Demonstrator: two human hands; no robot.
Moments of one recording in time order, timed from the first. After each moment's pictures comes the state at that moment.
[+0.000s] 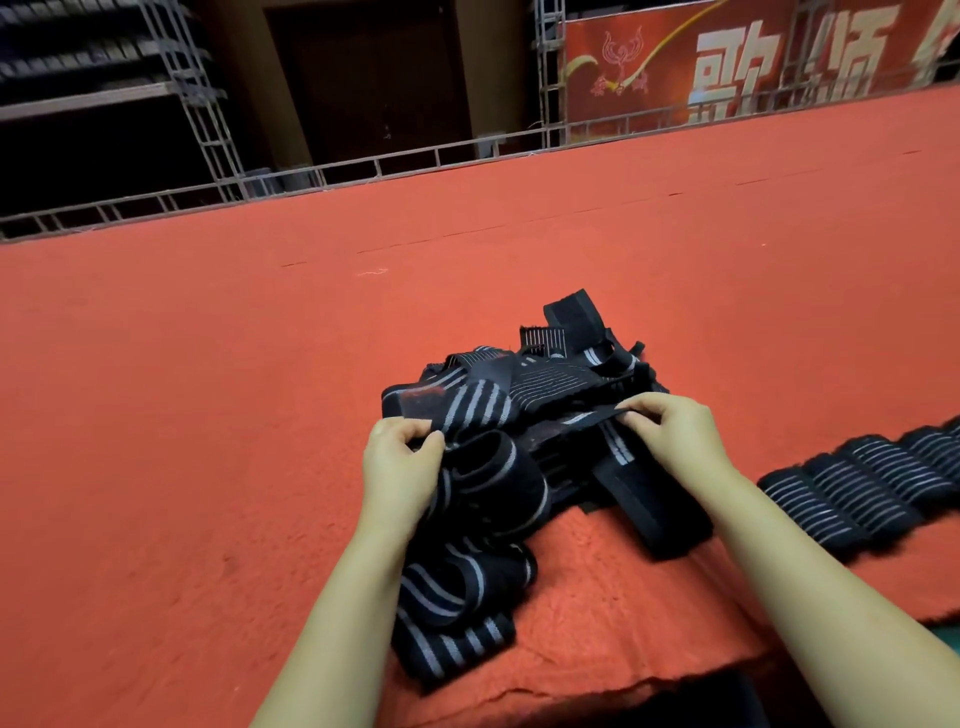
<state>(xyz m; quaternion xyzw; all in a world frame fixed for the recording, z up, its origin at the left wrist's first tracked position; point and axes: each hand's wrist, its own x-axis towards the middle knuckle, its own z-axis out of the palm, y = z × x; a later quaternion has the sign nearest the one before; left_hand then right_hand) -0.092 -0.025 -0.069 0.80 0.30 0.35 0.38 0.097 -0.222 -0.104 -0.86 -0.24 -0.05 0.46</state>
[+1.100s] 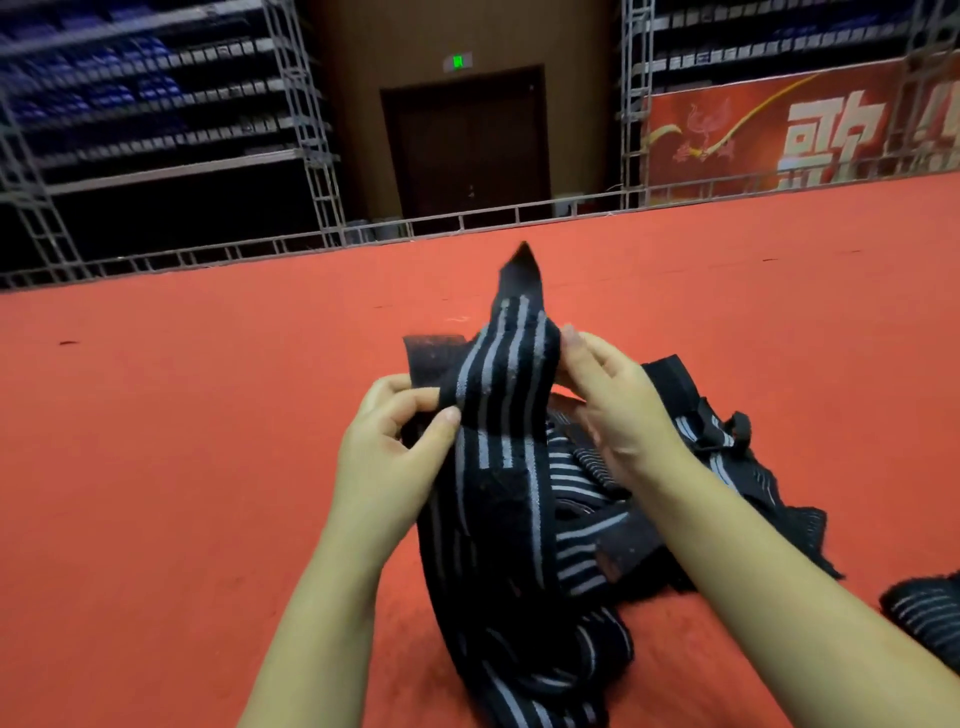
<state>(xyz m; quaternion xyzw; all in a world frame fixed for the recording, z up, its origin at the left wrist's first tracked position) -0.178 -0.010 0.025 0.77 0.17 0.47 0.40 -0.026 -0.117 0.034 -0.51 -0.38 0.18 0.75</state>
